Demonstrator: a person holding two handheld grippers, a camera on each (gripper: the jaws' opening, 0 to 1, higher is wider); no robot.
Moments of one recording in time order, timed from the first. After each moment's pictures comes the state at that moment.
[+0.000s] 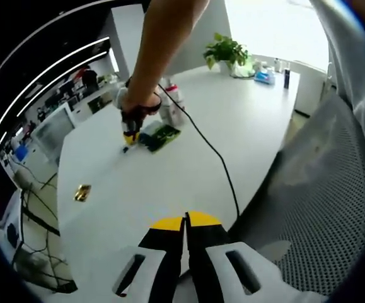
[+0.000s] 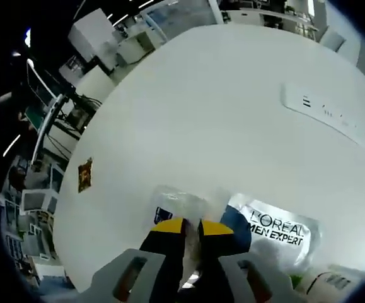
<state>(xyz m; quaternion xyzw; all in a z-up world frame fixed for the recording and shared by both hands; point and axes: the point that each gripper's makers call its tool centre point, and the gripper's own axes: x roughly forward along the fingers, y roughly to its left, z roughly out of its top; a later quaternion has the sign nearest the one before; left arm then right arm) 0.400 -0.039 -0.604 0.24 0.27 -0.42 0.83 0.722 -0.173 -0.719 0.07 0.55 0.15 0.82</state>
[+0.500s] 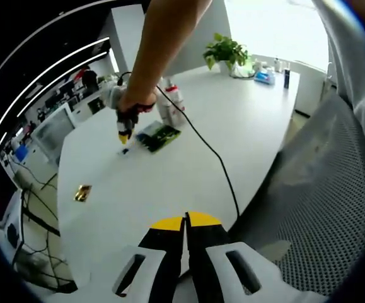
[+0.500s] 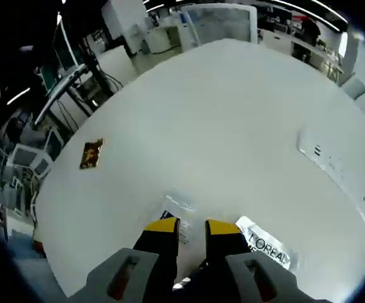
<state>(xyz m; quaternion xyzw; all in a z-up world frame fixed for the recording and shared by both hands) 0.400 -0.039 -0.604 0.25 0.27 -0.42 0.83 0.729 -0.154 -0.702 -0.14 0.50 0.26 0.81</state>
